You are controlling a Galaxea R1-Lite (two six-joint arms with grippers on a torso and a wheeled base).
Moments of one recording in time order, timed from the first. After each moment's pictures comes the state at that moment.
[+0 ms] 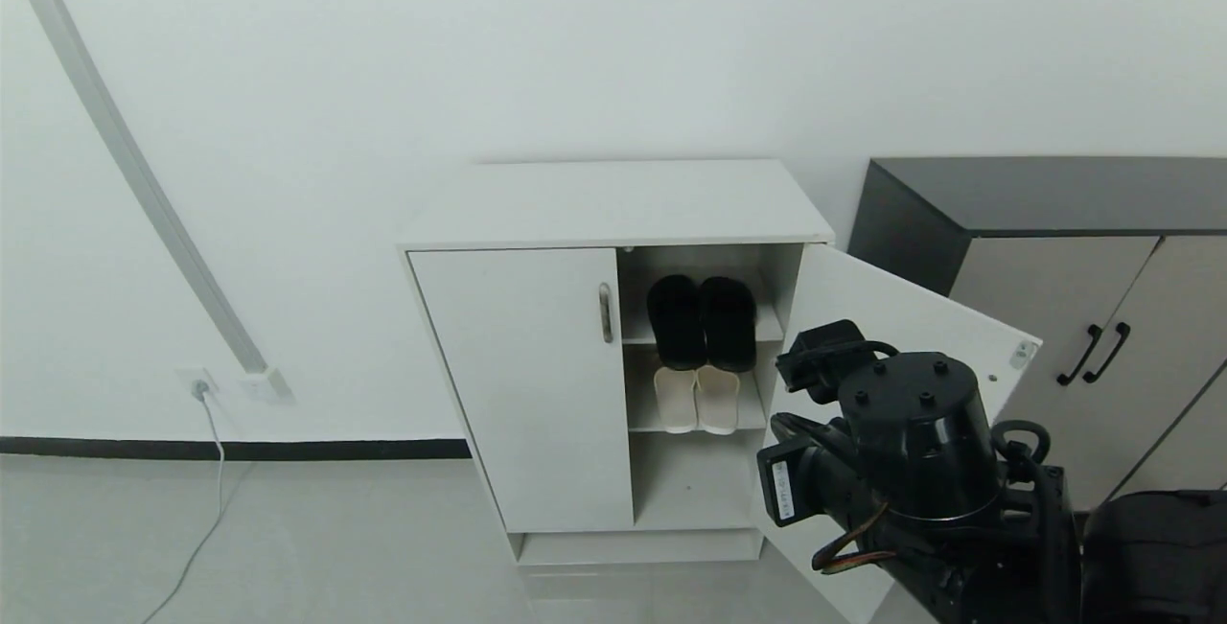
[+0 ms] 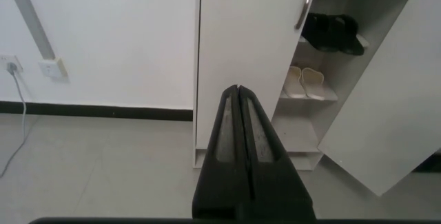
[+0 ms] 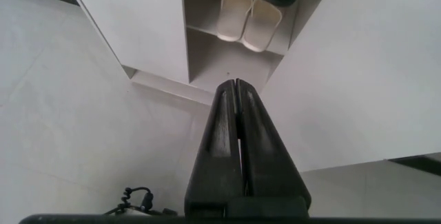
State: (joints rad) left arm 0.00 0.00 0.00 0.00 0.03 -0.08; right arm 0.92 1.74 -0.75 -0.57 -0.60 0.18
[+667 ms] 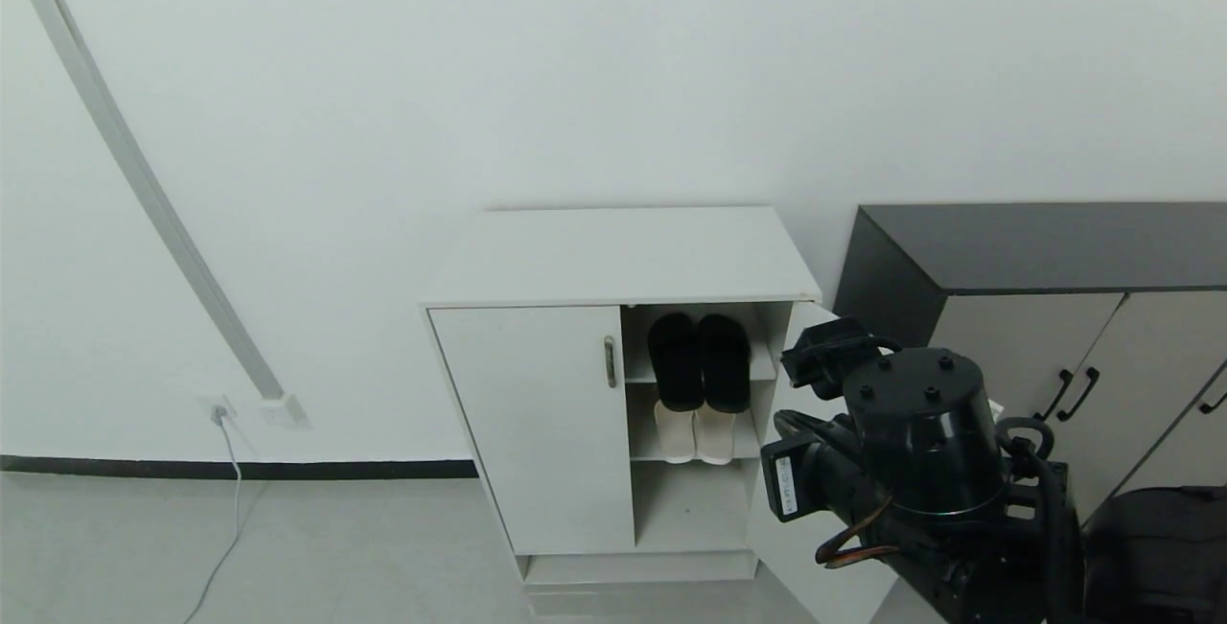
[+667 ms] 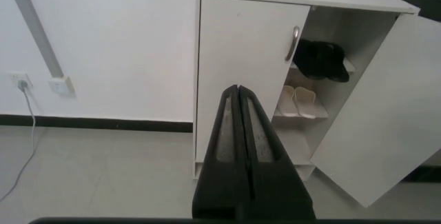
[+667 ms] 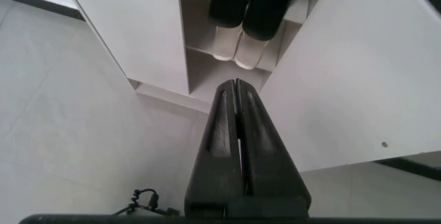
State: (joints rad) left arm 0.00 0.00 0.00 0.00 0.03 -0.08; right arm 0.91 1.73 -0.75 -0.57 -0.60 0.18
